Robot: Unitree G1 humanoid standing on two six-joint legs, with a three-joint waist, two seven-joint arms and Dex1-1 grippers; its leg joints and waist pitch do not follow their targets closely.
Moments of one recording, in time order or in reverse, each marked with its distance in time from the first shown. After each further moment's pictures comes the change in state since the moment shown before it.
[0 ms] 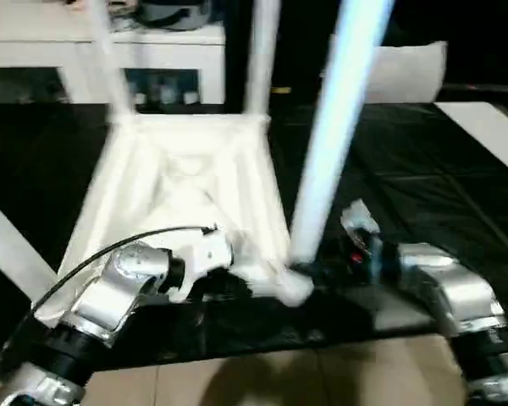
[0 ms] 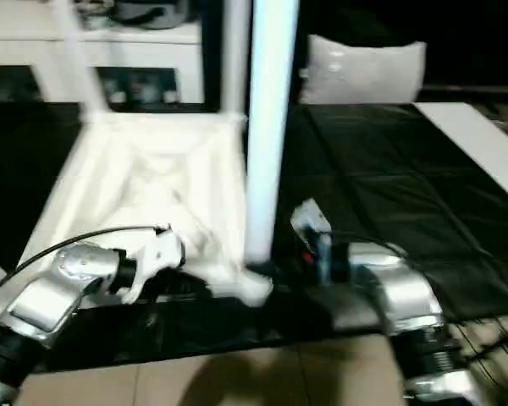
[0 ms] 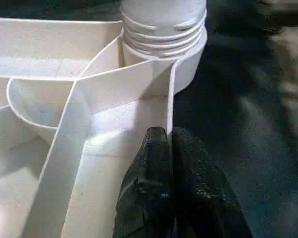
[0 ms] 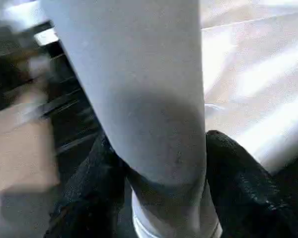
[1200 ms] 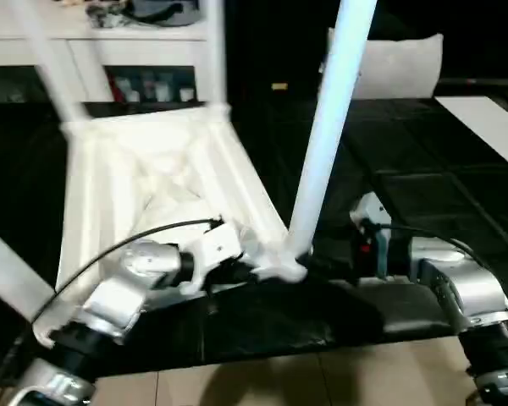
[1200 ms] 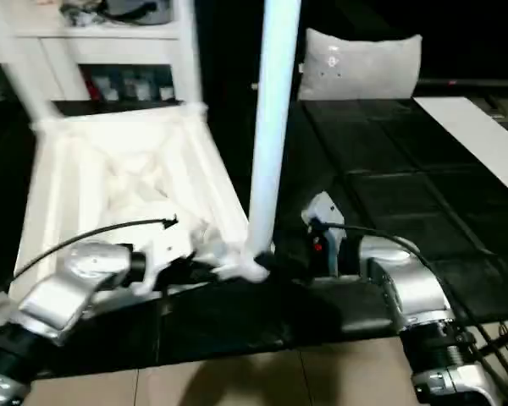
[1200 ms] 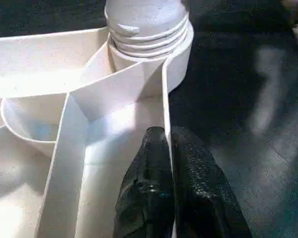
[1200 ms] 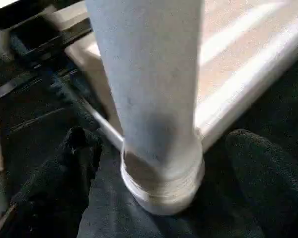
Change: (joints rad) left arm -0.018 0.030 -0.042 0.001 0.026 -0.082 -0.017; right arm -0.014 -0.123 0.036 0.041 -0.023 -0.079 0.116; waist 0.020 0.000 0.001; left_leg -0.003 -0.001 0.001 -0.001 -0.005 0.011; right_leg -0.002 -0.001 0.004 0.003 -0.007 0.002
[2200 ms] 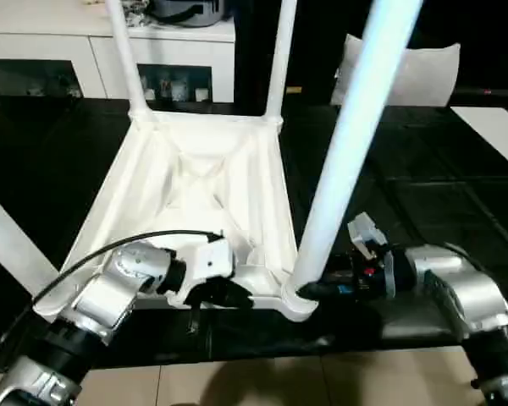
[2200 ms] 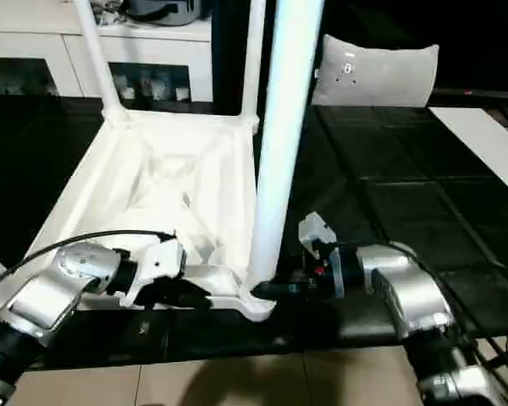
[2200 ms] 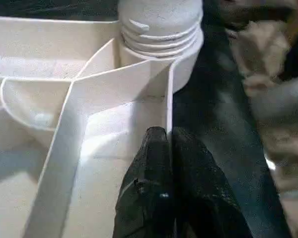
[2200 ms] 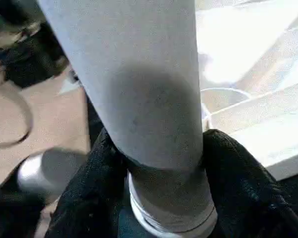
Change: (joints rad) left arm 0.005 0.023 0.013 0.010 -0.061 0.012 -0.117; right arm 0.035 0.023 0.004 -0.004 0.064 0.015 0.122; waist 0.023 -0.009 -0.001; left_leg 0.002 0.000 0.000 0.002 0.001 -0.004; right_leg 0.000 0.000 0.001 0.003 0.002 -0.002
